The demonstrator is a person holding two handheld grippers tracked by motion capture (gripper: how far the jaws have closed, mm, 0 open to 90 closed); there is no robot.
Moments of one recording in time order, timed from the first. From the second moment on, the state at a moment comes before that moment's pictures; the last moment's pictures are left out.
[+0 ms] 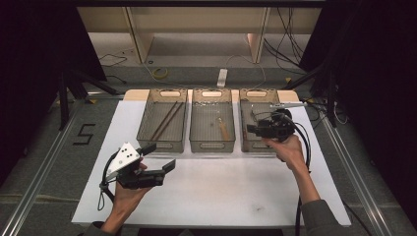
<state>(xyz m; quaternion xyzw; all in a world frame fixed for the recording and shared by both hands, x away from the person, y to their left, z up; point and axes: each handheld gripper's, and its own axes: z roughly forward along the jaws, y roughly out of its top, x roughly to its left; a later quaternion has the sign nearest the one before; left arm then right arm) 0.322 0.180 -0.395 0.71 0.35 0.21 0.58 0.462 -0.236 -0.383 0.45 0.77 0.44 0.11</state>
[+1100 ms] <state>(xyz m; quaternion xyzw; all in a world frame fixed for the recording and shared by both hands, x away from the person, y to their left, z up) 0.324 0.177 -0.397 0.71 0.34 0.19 0.58 0.402 -0.211 -0.373 0.38 0.76 0.52 0.13</state>
